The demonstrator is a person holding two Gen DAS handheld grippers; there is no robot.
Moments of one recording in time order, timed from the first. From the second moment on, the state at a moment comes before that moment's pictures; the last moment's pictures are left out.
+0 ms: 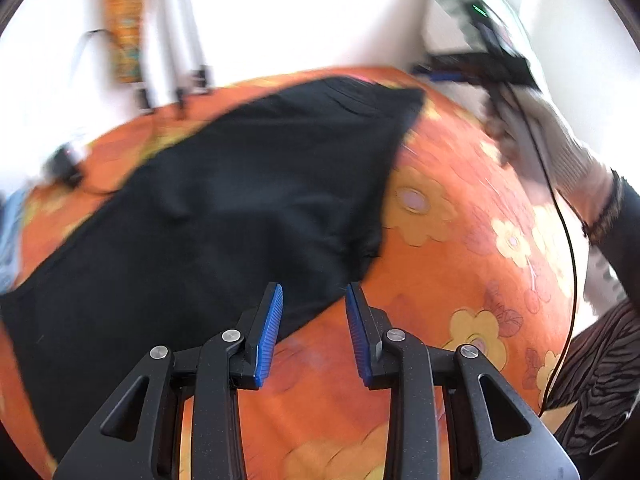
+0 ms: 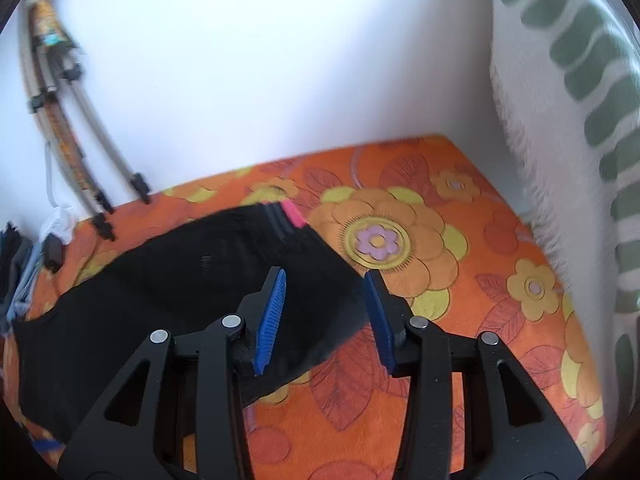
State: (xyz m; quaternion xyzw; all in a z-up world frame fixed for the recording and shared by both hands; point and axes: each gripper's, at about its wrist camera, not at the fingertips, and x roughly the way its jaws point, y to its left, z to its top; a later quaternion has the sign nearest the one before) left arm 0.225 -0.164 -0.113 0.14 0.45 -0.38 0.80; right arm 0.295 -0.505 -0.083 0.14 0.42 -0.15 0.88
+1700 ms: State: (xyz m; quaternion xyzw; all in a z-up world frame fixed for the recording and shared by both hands) left arm 0.277 0.178 -0.128 -0.14 0.52 -0.11 0.84; right arm 0.276 0.076 -0.129 -0.18 0.48 0.38 0.77
